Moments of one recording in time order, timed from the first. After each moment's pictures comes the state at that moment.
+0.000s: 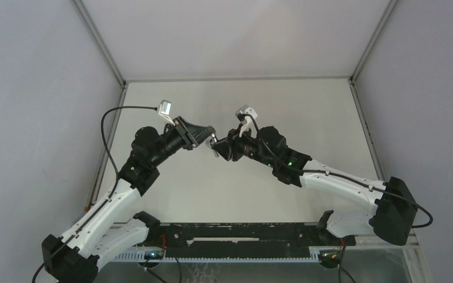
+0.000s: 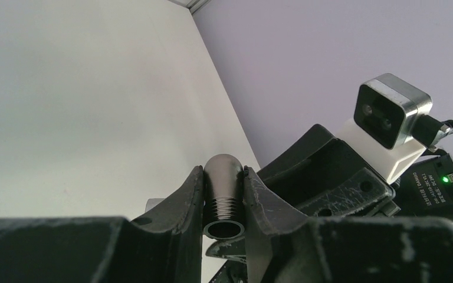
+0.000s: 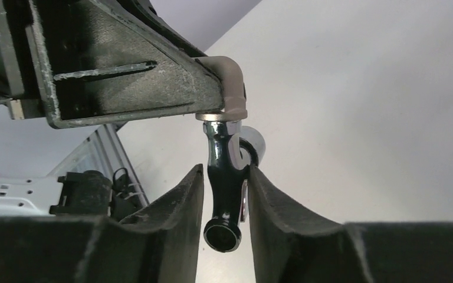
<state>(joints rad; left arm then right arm) -0.50 0.87 0.73 0.11 0.29 -0.89 0.95 1.26 0.91 0.20 -0.08 0.42</state>
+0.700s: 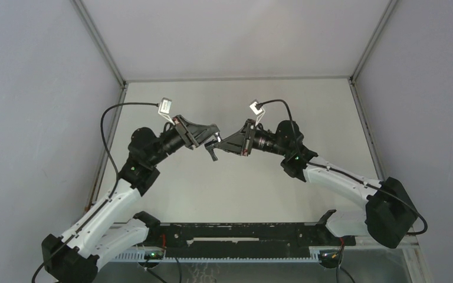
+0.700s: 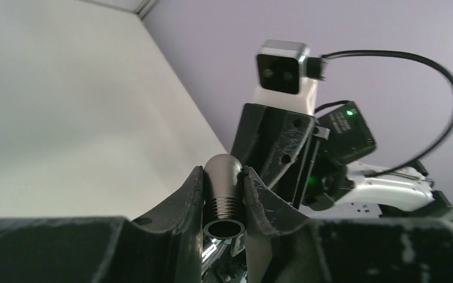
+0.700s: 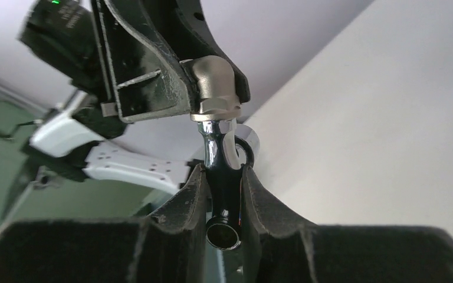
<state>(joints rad) -0.51 0.87 0.73 0.21 0.38 -0.88 0.74 1.27 0.80 0.51 -0.53 0.80</state>
